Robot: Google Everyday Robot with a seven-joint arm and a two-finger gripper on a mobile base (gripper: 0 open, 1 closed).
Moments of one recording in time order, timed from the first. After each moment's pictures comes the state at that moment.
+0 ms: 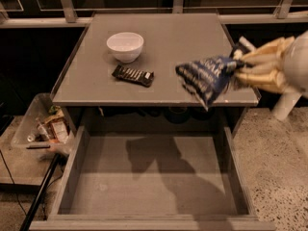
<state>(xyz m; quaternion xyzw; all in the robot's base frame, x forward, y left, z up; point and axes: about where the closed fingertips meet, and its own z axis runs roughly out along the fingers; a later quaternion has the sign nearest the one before) 0.463 -0.184 0.998 -0.56 0.67 0.00 0.49</state>
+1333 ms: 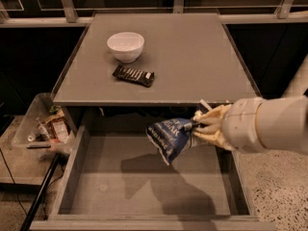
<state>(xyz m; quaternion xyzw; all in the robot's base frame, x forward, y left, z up) 0.430 -0.123 0.865 -0.56 0.72 0.05 0.41</state>
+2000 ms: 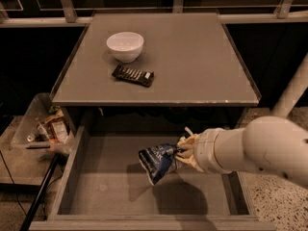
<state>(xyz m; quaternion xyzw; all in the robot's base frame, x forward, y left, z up) 0.436 -0.094 0.754 -0.56 0.74 0.06 0.36</state>
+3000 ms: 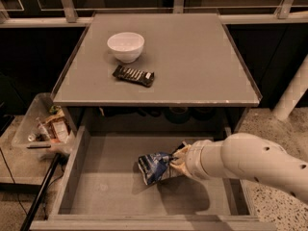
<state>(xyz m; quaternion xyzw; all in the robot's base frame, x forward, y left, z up) 0.456 -0.084 0.674 -0.51 0.79 0.09 0.33</state>
